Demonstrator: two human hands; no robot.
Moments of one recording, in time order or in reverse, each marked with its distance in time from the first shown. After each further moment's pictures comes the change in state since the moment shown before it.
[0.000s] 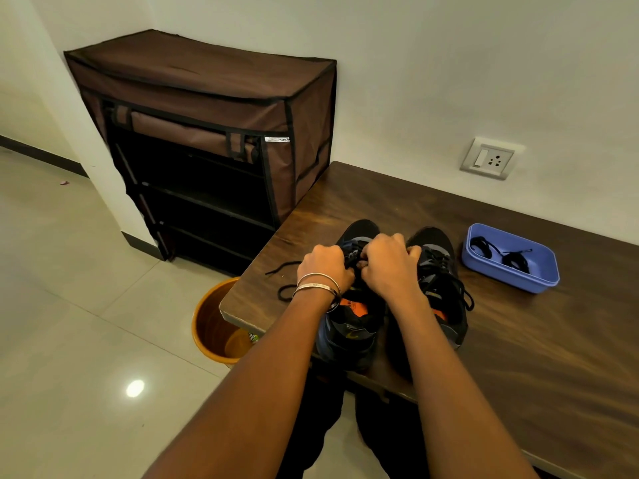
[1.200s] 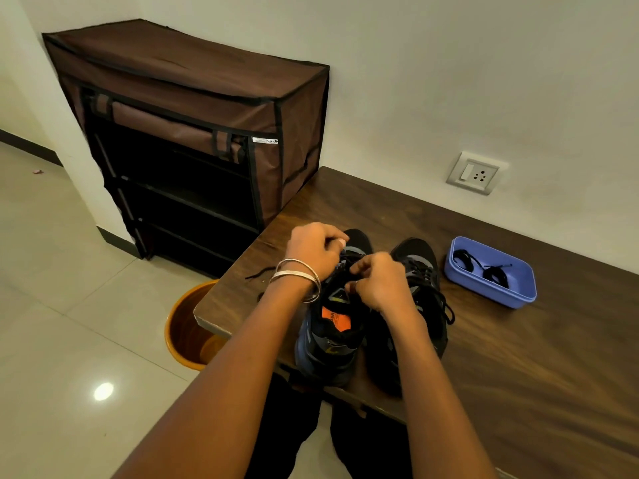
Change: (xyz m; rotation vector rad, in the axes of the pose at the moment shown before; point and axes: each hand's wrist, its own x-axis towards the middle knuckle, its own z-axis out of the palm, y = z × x) left_hand 0.005 0.004 -0.027 -0.448 0.201 0.207; right_hand -0.015 0.009 -0.018 0.535 -0.184 0.273
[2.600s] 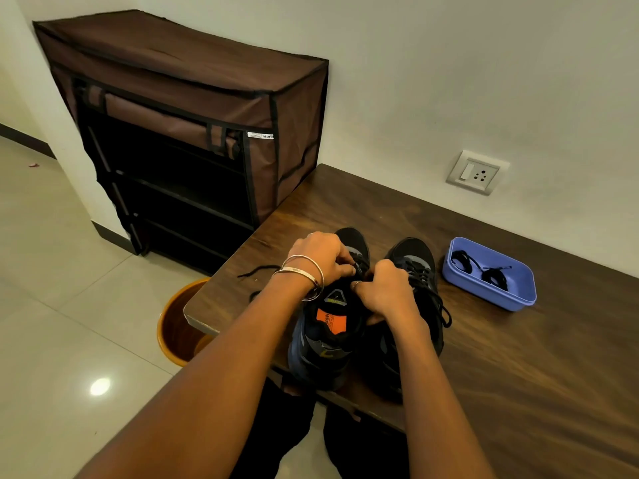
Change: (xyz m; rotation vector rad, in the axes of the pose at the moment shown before) left_hand 0.023 -0.003 0.023 0.468 -0.349 0.114; right_hand 0.013 0.022 -0.001 -0.032 -0.037 0.095
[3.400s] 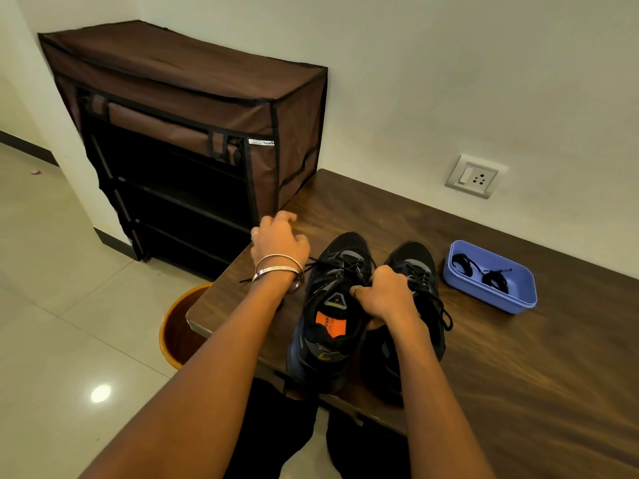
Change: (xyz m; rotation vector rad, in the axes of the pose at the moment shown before) left_hand -0.009 -0.034 -0.006 -0.388 0.499 -0.484; right_hand 0.006 0.003 0.004 0.002 -0.020 -0.012
